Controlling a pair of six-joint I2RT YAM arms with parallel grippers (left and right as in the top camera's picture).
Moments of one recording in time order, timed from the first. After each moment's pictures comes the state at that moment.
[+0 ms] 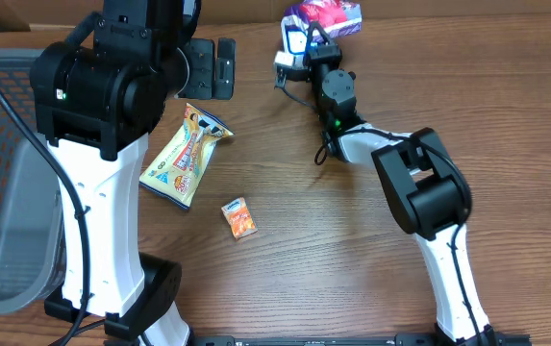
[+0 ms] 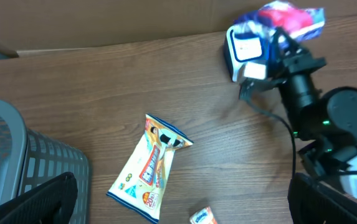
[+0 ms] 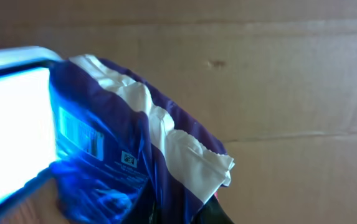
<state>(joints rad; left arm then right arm) -0.31 1.87 2.72 -1.69 -0.19 -0.15 0.44 2.43 1.55 1.02 0.31 -1.56</state>
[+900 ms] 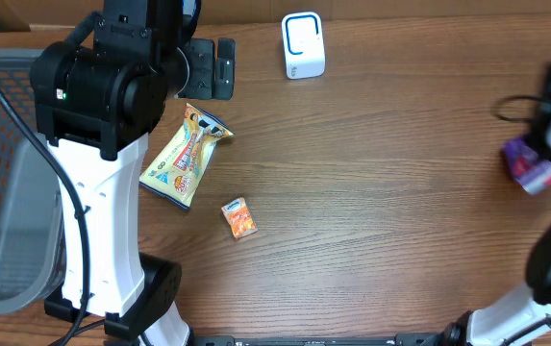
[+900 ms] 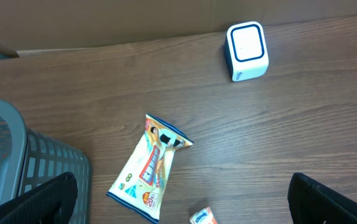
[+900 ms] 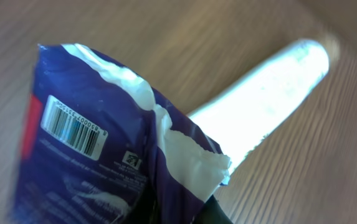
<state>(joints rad) -0.31 1.87 2.72 -1.69 -0.19 -0.15 -0.43 1.86 1.36 -0.77 0.54 0.49</state>
